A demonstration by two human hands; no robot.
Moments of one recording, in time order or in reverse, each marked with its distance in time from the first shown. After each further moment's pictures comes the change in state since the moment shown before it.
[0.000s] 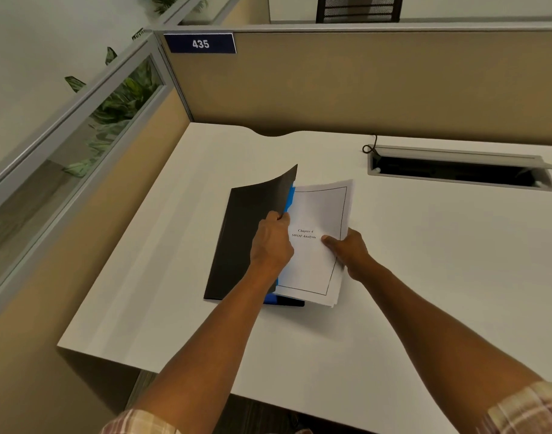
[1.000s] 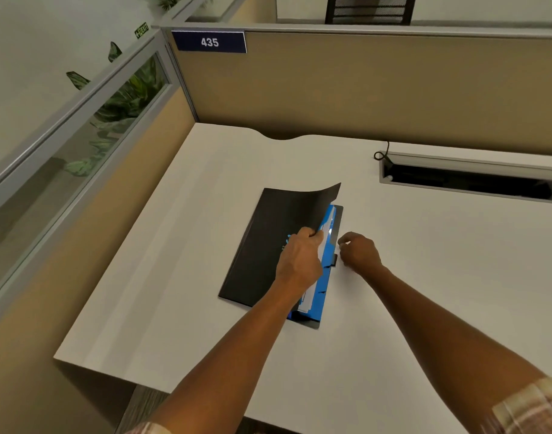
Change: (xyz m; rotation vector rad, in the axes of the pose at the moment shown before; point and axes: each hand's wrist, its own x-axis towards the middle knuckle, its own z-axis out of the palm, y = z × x) left_hand 0.002 0.015 0.019 -0.057 -0.154 0.131; right_hand 0.032 -0.013 0.010 -0.714 0.041 0.026
